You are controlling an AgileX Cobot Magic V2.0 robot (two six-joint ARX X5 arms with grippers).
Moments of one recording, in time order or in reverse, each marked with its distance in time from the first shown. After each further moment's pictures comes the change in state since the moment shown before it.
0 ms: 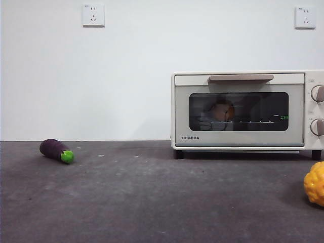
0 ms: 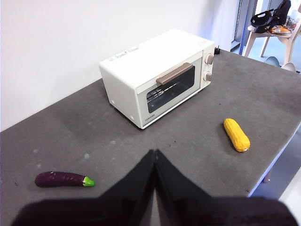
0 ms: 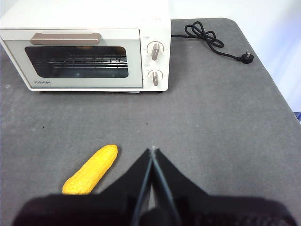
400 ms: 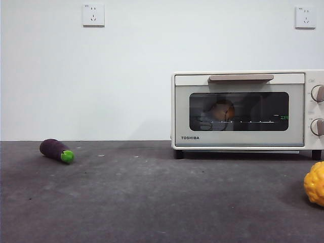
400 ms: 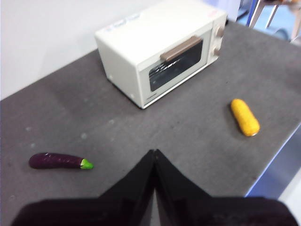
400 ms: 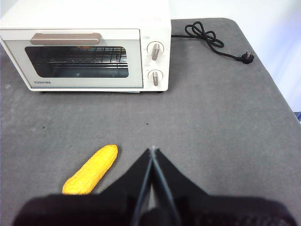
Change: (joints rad) left arm 0.031 0.135 0.000 0.001 0.000 0.019; right arm 0.000 0.000 0.000 0.000 0.000 0.000
